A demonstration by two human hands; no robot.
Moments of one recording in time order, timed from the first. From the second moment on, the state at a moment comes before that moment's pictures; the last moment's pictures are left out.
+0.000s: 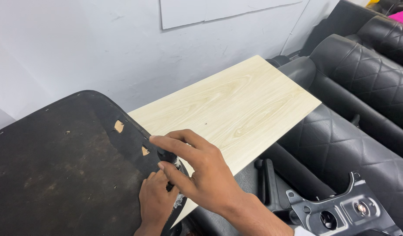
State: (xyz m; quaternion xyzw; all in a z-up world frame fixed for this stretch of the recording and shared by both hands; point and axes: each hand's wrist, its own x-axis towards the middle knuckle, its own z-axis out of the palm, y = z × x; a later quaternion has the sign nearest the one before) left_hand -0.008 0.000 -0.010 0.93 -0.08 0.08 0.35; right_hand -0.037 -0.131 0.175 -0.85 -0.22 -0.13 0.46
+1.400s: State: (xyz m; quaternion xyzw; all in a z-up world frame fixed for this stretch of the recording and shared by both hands) left_hand -0.009 -0.003 -0.010 0.91 -0.09 0.15 0.37; right_hand -0.039 -0.137 0.173 -0.83 -0.23 -0.16 0.49
